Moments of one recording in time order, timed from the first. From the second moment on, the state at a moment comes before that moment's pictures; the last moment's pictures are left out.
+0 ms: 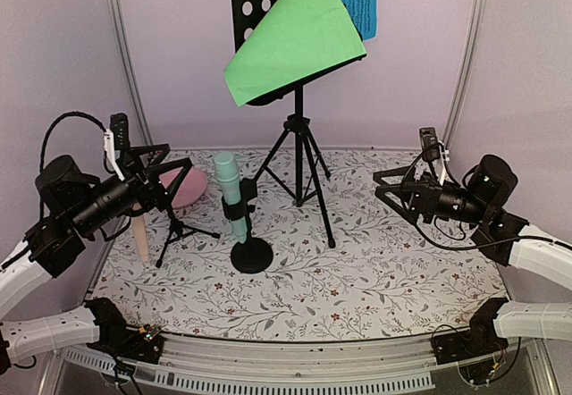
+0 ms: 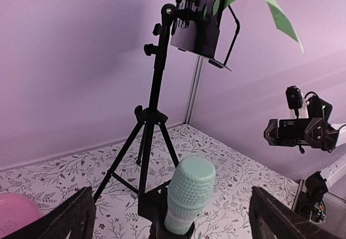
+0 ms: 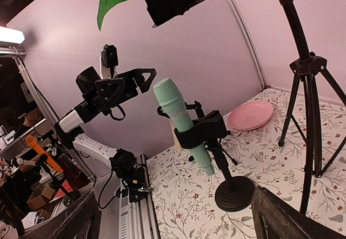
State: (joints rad) left arm -0.66 0.64 0.70 0.05 0.11 -0.20; right arm 0.57 0.92 0.58 0.46 -0.71 0.53
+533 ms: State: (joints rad) left arm -0.80 0.65 0.68 -0.03 0.07 -0.31; right arm 0.61 0.98 0.48 0.47 -0.58 0.47
